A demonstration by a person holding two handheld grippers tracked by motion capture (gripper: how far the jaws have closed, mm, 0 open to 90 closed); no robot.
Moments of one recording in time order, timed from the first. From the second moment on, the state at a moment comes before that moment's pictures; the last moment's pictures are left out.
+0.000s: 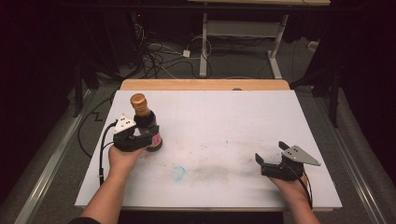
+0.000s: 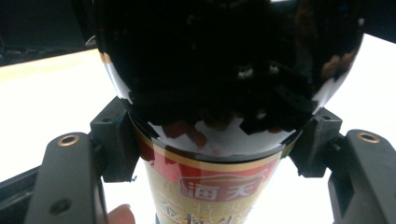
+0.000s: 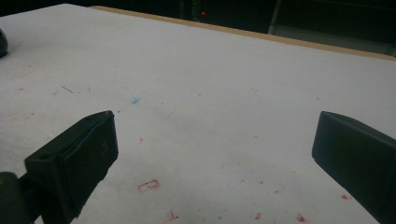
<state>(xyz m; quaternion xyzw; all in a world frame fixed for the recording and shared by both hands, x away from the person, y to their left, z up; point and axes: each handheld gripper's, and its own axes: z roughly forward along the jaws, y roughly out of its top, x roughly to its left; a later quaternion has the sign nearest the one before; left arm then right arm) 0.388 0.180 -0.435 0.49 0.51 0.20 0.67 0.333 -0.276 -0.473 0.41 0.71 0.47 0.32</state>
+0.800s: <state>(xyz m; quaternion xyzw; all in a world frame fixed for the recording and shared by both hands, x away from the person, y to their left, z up) 0.392 0.114 -0.417 0.53 0.46 0.15 0.70 0.333 -0.278 -0.473 0.41 0.71 0.47 0.32</state>
